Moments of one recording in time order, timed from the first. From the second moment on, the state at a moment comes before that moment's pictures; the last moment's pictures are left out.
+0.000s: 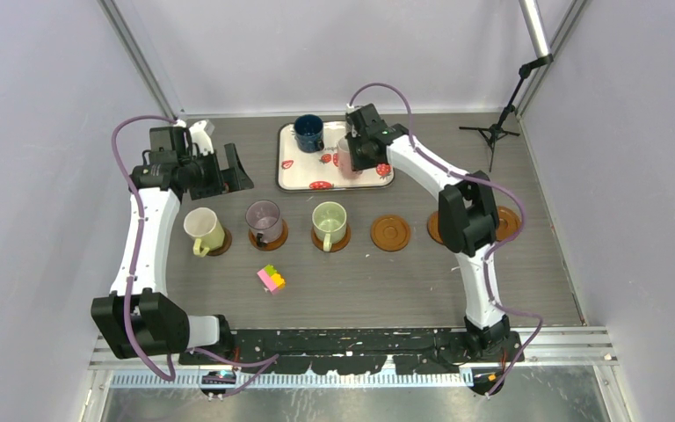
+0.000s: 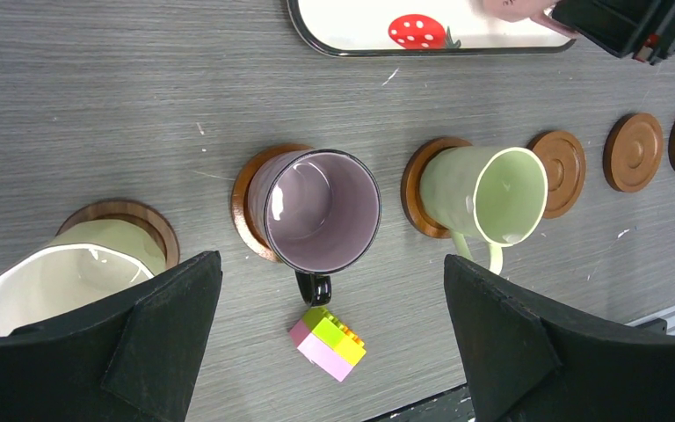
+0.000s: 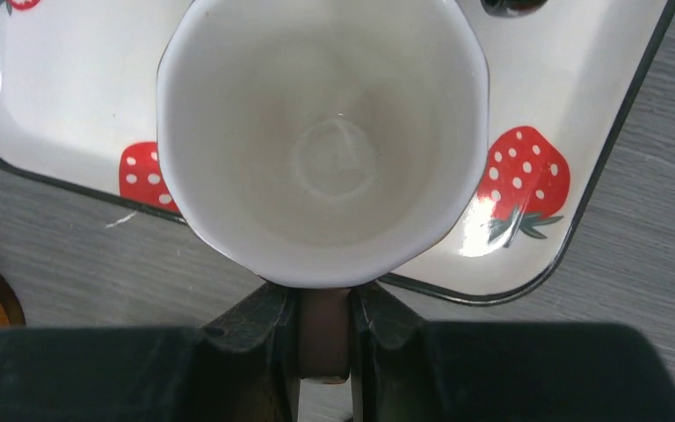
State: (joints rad) left arm 0.10 1.30 1.31 -0.85 0.41 -0.13; right arm 0.53 2.20 1.93 -0.62 0.08 0.24
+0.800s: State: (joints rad) left arm 0.10 1.30 1.30 -0.85 0.42 -0.13; right arm 0.06 1.37 1.27 -0.56 -0.25 0.01
